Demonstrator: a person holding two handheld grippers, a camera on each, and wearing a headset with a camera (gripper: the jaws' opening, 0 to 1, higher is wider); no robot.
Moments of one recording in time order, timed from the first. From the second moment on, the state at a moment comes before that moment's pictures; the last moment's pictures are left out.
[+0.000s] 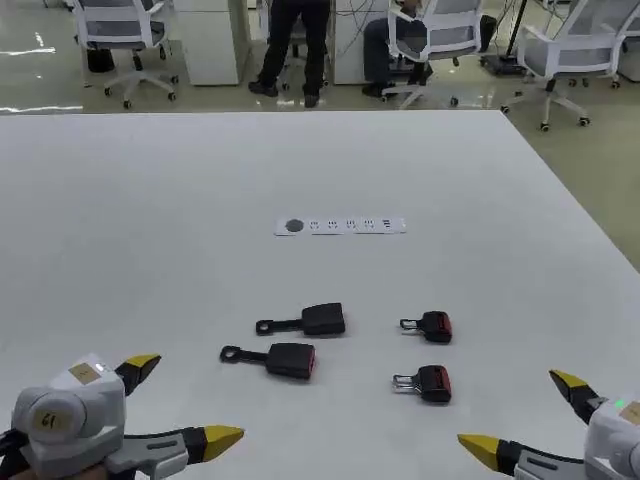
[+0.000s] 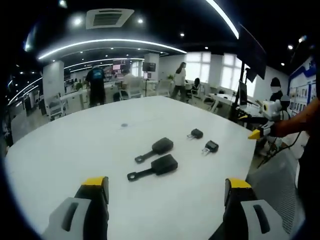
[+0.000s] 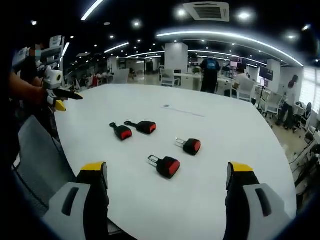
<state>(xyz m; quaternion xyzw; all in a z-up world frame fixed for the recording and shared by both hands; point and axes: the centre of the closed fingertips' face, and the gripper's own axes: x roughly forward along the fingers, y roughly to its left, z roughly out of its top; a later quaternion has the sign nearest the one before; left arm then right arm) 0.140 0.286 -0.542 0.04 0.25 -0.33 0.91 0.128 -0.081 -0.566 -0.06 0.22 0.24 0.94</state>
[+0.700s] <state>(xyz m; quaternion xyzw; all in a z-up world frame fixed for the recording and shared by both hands) 0.143 0.282 -0.541 0.04 0.25 -0.33 0.91 0.134 -0.083 -0.569 -0.06 0.22 0.24 0.94</state>
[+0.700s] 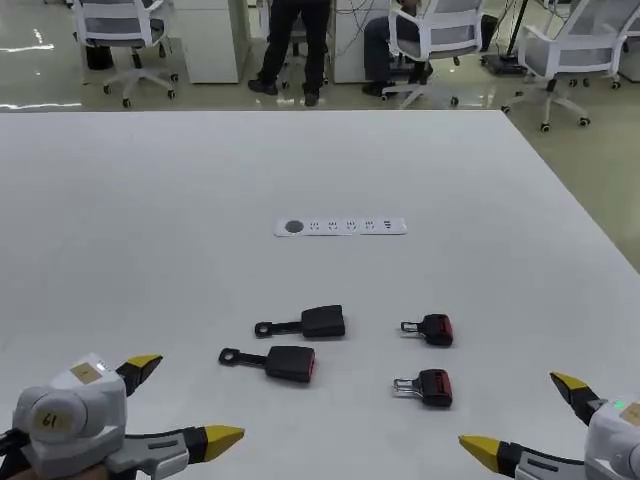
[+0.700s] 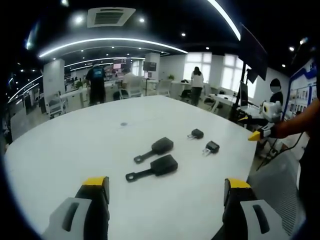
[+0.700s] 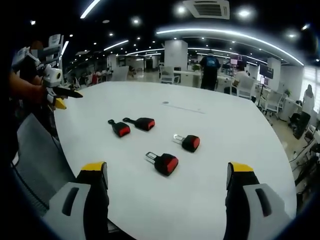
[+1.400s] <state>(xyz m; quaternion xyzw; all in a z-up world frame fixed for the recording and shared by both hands) 0.148 0.286 -0.543 0.04 0.25 -0.33 0.91 0.135 -0.082 -0.567 -0.07 0.23 0.24 0.94</state>
